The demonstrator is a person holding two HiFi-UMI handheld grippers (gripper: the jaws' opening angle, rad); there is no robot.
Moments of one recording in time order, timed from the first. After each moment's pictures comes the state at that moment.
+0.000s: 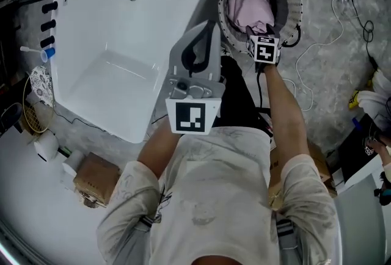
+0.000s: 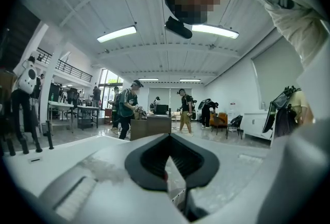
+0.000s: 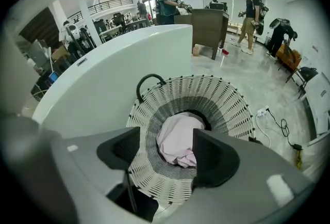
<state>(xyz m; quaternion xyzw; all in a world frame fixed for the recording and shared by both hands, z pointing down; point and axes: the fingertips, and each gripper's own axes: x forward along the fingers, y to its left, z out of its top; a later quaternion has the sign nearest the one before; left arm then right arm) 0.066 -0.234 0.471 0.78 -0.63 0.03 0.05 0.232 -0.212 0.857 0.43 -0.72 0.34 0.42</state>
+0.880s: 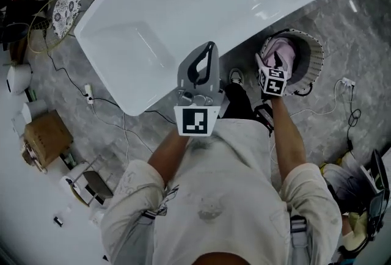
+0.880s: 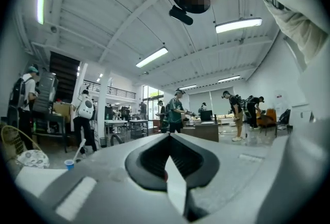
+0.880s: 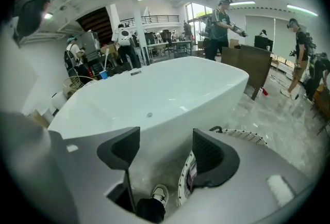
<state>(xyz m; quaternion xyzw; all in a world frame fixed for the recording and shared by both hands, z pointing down) -0.099 -0.059 0.377 0.59 -0.80 0.02 0.00 0.063 -0.164 0.710 0.29 -0.86 0.21 0.37</state>
